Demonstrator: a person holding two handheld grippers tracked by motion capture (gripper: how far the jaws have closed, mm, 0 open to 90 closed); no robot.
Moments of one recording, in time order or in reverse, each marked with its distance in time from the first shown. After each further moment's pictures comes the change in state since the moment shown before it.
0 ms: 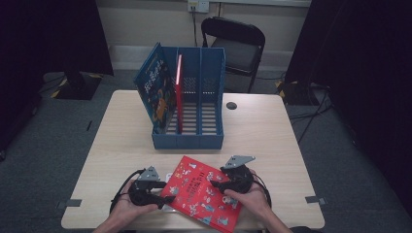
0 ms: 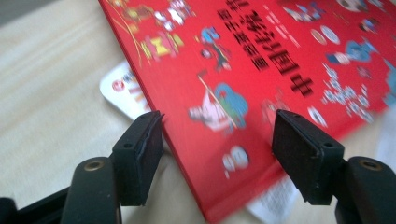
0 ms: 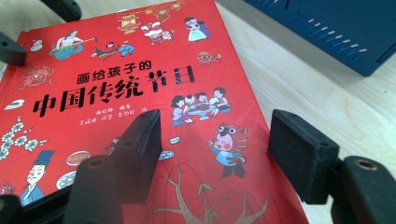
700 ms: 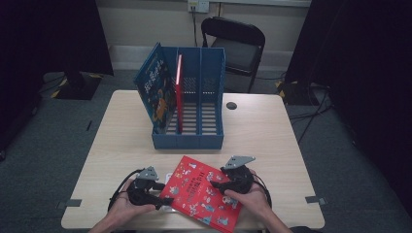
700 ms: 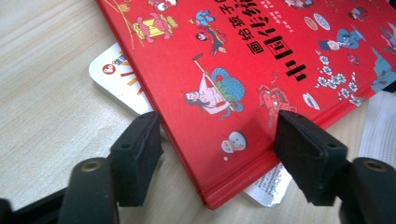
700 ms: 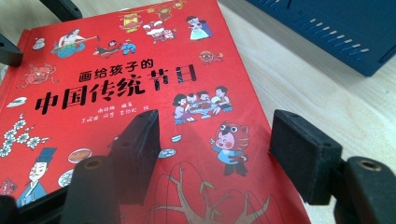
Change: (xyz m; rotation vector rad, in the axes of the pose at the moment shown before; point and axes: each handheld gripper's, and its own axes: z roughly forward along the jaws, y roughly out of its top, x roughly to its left) left arm 0.004 0.000 0.001 0.041 -0.047 0.001; right arm 0.001 -0.001 -0.001 0.002 0.004 -0.005
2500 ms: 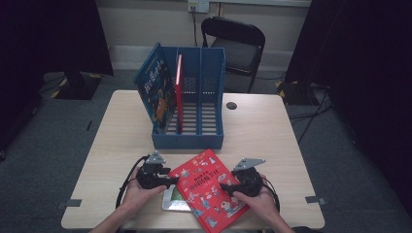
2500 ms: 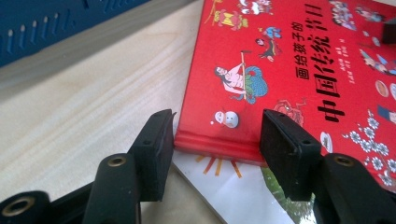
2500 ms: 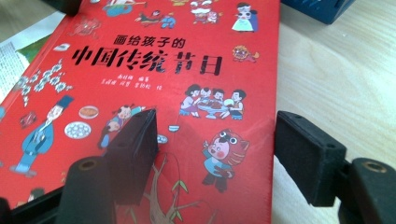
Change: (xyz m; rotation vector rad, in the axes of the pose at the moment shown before) left arm 0.024 0.035 0.021 -0.083 0.155 -0.089; right arm -0.006 -0.018 -0.020 0.050 -0.059 0.111
